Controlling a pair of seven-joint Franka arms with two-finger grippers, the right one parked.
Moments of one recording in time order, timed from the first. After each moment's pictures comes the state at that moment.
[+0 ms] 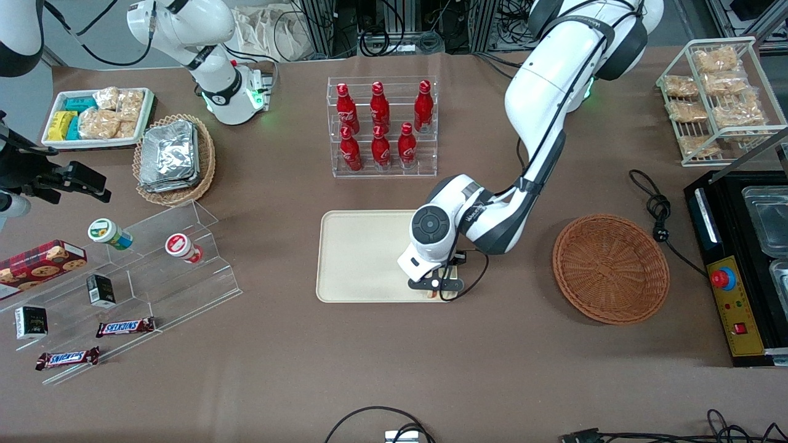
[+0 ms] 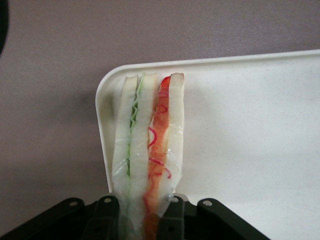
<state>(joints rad) -0.51 0.84 -0.20 -1.36 0.21 2.05 -0.69</state>
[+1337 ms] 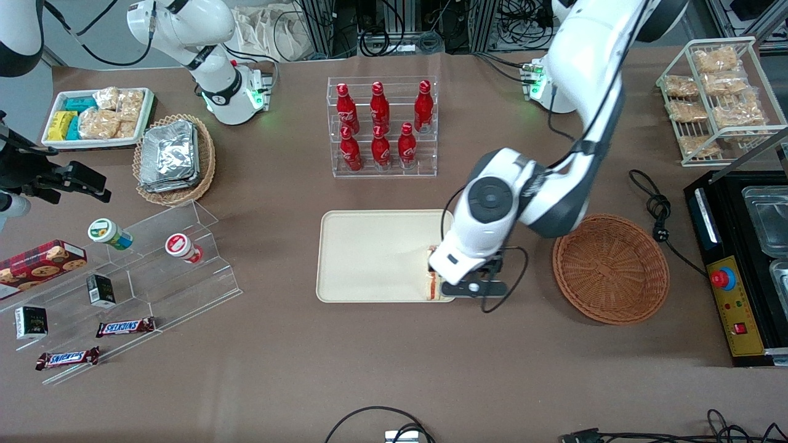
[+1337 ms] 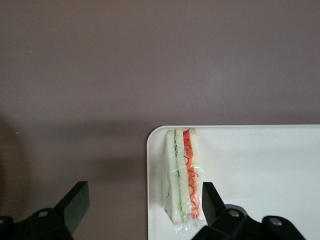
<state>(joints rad) -0.40 0.56 -0.14 -1.42 0.07 2.06 -0.57</state>
